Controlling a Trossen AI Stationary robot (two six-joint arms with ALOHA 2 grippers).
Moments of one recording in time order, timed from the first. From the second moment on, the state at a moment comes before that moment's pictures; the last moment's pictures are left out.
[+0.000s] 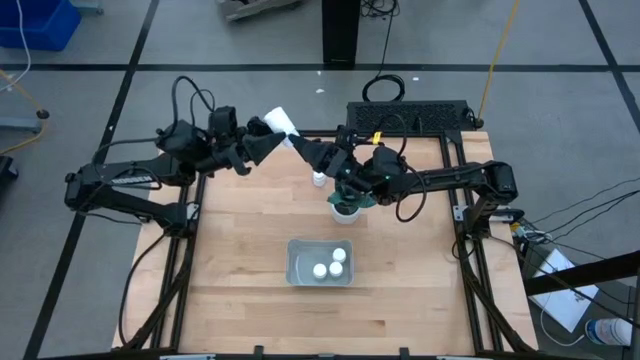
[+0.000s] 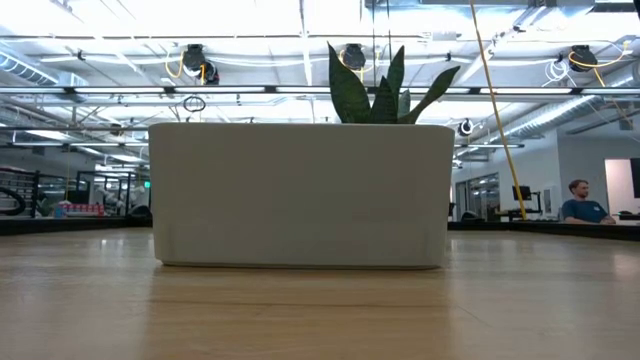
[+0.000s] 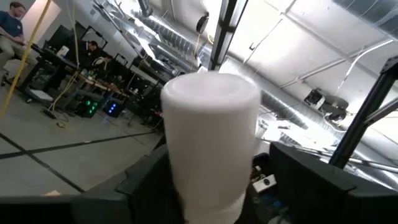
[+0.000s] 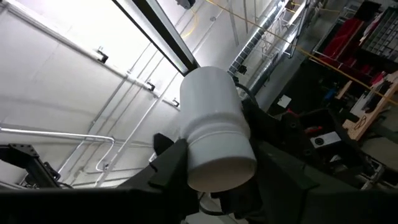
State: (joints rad) left arm 0.14 1.10 1.09 0.40 -0.02 -0.61; right arm -0.01 1.77 1.44 0.93 0.26 0.93
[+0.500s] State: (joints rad) left arm 0.16 1.03 1.09 0.41 -0.06 -0.52; right arm -0.01 1.76 1.44 0.92 0.23 0.89
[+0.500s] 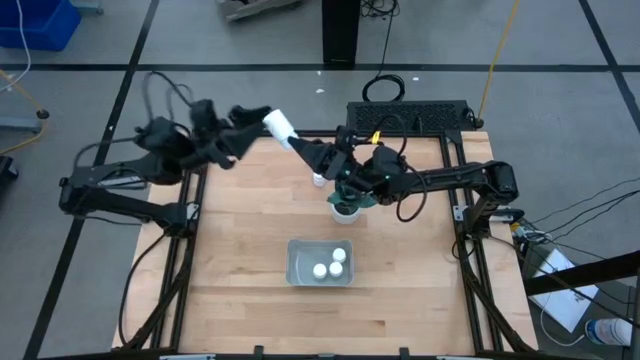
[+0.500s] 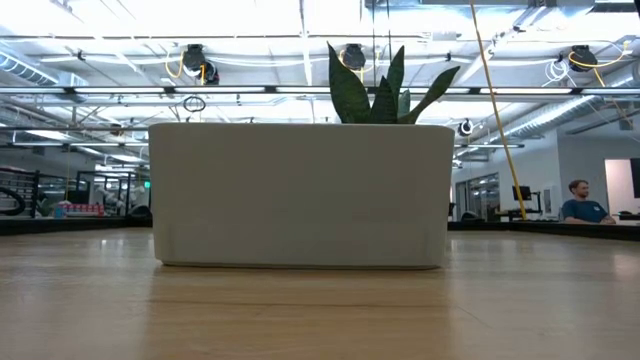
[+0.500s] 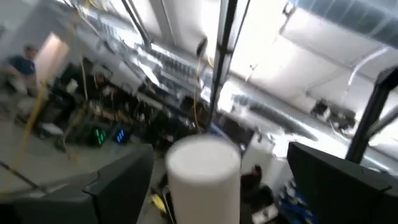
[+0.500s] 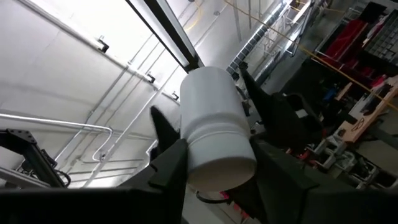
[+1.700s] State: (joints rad) left arm 0.21 0.66 1.09 -0.32 -0.36 -0.42; right arm 0.07 1.69 2.01 -0.76 -0.12 0.74
